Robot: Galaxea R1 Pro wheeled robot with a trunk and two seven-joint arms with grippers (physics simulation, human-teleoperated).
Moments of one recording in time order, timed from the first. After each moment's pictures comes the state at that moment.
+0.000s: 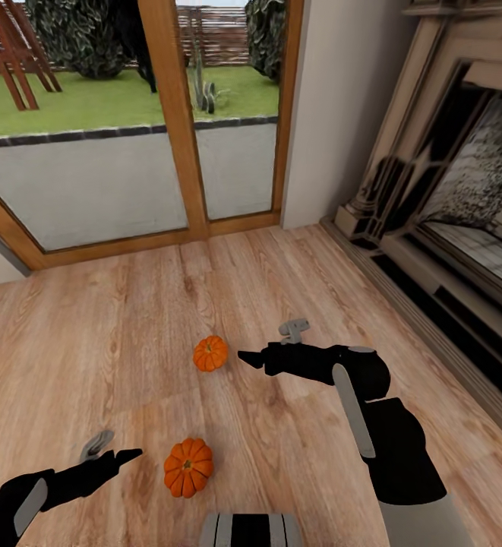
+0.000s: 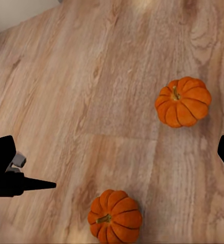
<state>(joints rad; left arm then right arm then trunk) -0.50 0.32 0.22 -0.46 0.33 0.57 -0.74 -0.57 0.10 0.17 -1.62 -0.14 1.02 0.50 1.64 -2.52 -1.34</state>
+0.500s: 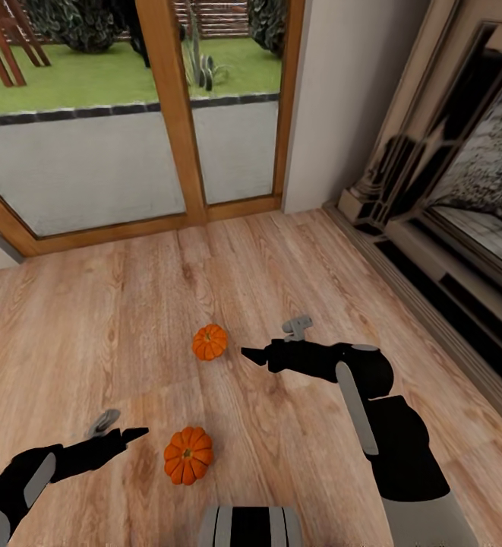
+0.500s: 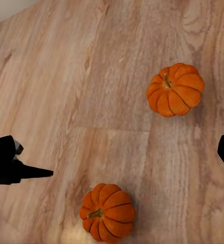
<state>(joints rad) -0.58 0.32 0.18 -0.46 0.31 0.58 -0.79 -0.58 0.08 0.17 -1.62 -0.14 1.01 0.50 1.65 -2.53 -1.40</state>
